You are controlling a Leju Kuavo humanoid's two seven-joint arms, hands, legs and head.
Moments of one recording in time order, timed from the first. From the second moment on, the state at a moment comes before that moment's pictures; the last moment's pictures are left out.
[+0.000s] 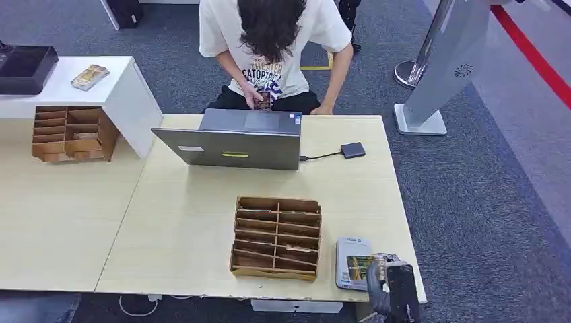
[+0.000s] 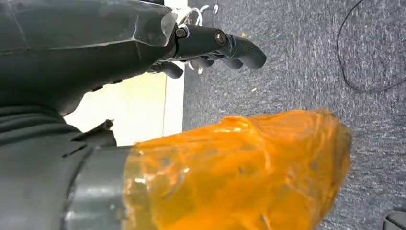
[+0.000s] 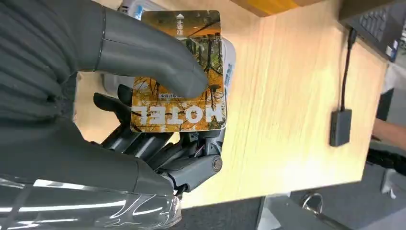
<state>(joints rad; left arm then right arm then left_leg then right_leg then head) -0.09 -0.04 -1.53 0.00 1.29 0.26 0.31 0.20 -0.06 0.40 -1.54 0.10 -0.56 -0.07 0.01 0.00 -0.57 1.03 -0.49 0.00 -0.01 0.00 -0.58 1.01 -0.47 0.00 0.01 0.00</state>
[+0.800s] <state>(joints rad) -0.10 -0.01 -1.53 0.00 1.26 0.26 0.33 0.07 -0.01 0.32 -1.32 0.15 -0.48 -0.03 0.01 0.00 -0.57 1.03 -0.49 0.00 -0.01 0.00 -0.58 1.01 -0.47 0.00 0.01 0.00</state>
